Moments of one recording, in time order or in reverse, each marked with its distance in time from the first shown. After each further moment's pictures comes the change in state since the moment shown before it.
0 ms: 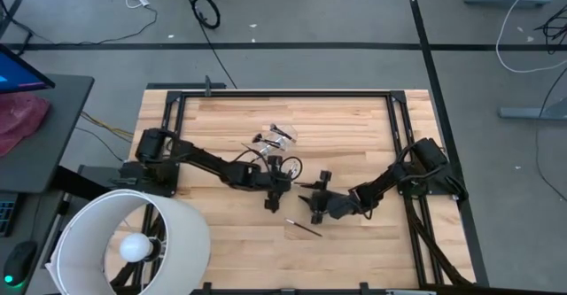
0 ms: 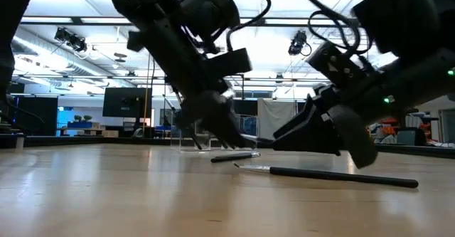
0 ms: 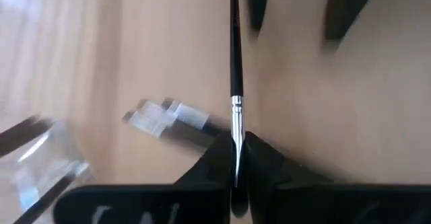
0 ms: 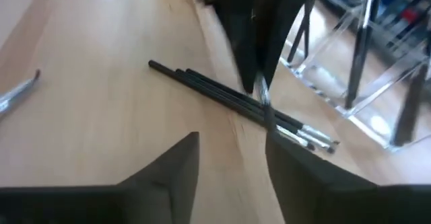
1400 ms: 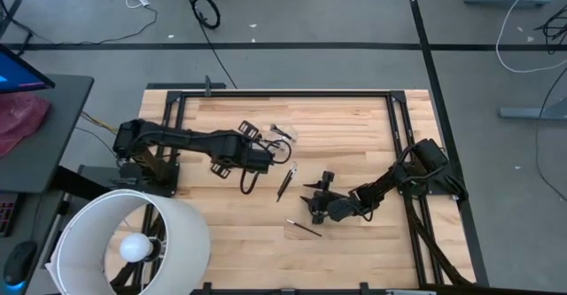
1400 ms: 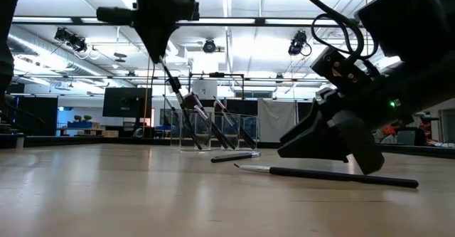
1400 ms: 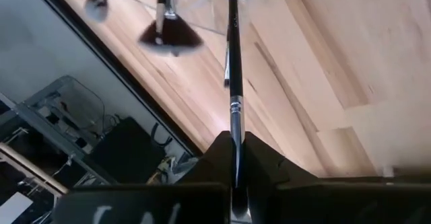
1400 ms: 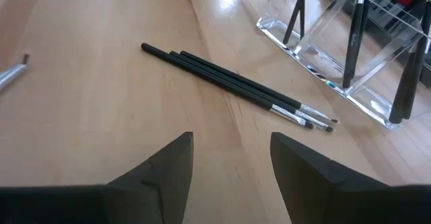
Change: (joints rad) left arm 0.057 -0.199 0.483 -1.442 -0.247 0.339; right arm 0.013 0.000 -0.001 -0.063 0.032 0.081
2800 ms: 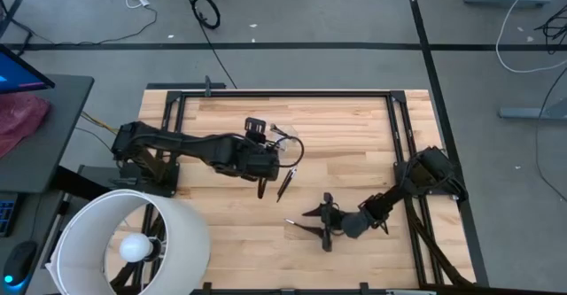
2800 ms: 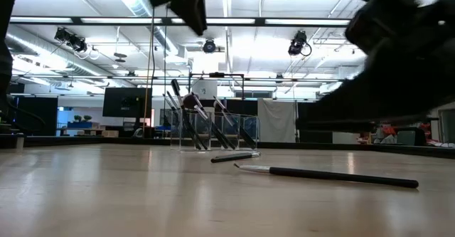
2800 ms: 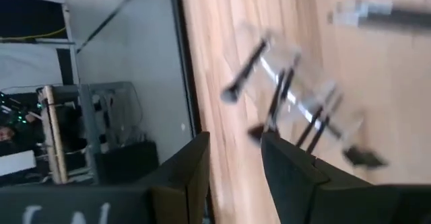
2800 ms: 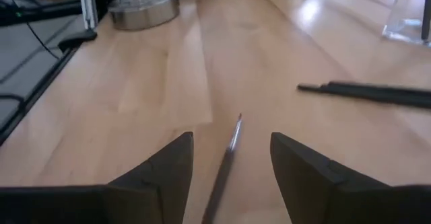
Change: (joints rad) left arm -0.085 -0.001 0.128 0.273 -0.196 -0.275; right arm 0.189 0.001 0.003 0.201 -0.141 0.334
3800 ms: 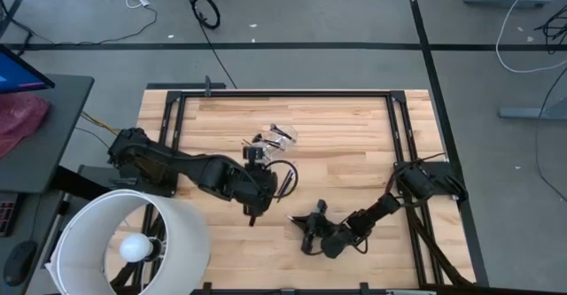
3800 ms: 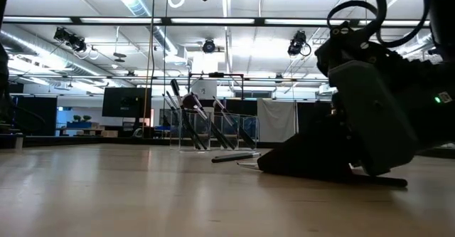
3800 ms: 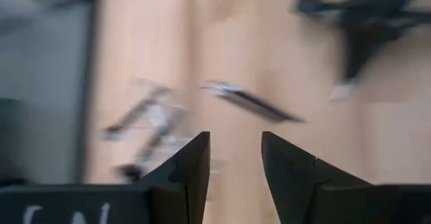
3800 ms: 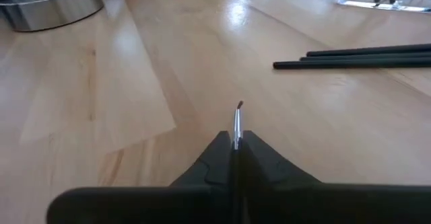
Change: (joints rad) left arm -0.190 0.005 0.059 0.056 0.241 -0.363; right arm 0.009 0.296 0.276 -0.283 0.251 0.257
